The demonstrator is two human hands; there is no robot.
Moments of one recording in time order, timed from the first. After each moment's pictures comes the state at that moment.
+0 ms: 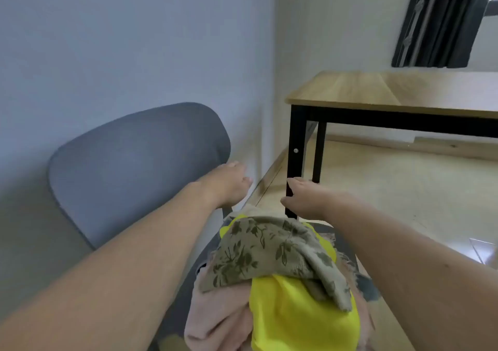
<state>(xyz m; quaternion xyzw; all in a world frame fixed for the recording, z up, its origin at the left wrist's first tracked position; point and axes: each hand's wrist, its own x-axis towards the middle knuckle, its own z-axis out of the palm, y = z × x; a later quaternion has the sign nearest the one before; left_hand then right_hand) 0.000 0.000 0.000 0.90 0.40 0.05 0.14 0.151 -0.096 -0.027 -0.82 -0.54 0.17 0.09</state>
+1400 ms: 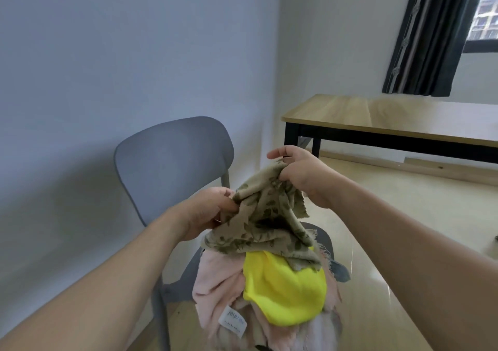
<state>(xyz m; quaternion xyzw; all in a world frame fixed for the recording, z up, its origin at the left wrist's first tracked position) -0.086 -0.084 0.009 0.74 0.35 0.15 0.56 0.090 -0.183 0.064 -0.71 -0.48 0.27 0.44</state>
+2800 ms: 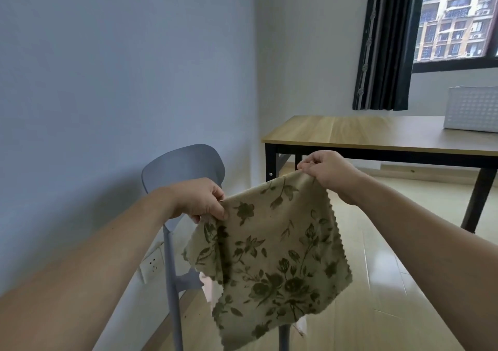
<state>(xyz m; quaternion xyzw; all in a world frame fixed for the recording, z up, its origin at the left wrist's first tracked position) -0.145 -0.198 0.119 0.88 0.36 0.01 0.31 0.087 -0.337 0.117 -0.74 -0.44 0.15 0.49</state>
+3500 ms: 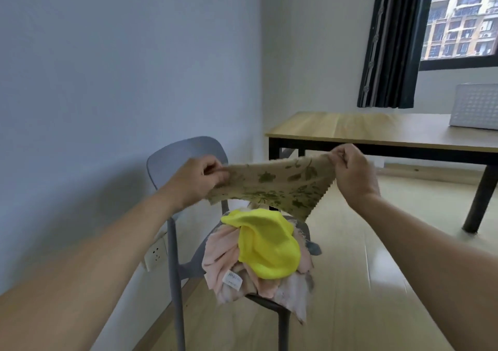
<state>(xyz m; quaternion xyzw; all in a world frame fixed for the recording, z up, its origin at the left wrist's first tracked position) -0.153 -0.202 0.094 0.86 0.28 0.33 0.26 0.104 -0.352 0.074 -0.71 -0.43 -0.12 0.55</state>
